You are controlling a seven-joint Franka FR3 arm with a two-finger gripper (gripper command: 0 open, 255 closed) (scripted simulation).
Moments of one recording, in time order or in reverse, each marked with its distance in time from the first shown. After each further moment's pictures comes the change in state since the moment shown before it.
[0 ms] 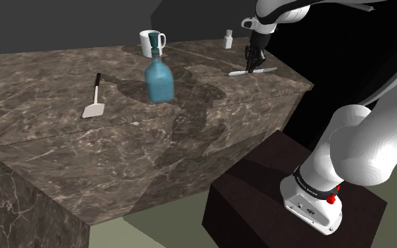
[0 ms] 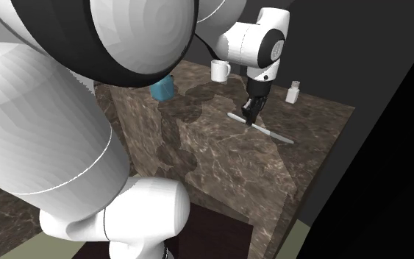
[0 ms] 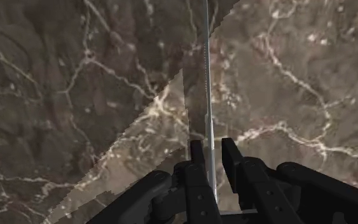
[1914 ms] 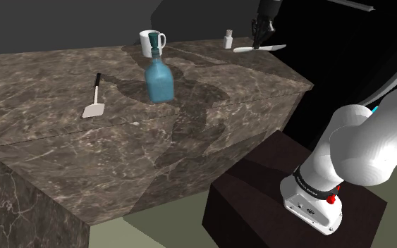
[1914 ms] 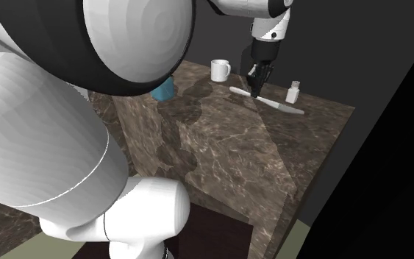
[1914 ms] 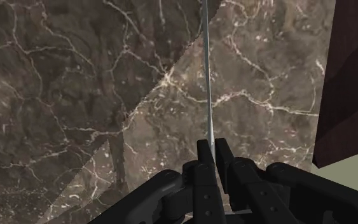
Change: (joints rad) arm 0.004 -0.050 0.043 0.238 -0.012 -0.281 0.026
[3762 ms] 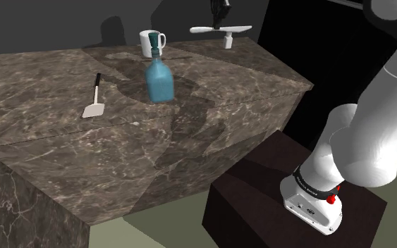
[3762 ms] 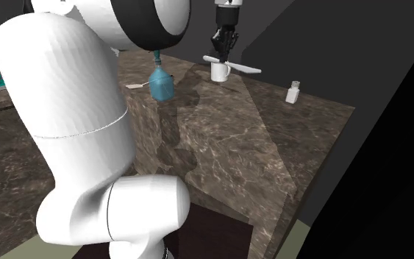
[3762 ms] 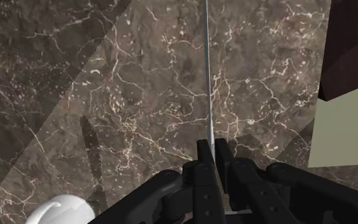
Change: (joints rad) arm 0.111 0.333 0.094 0.478 0.197 -0.198 0.164
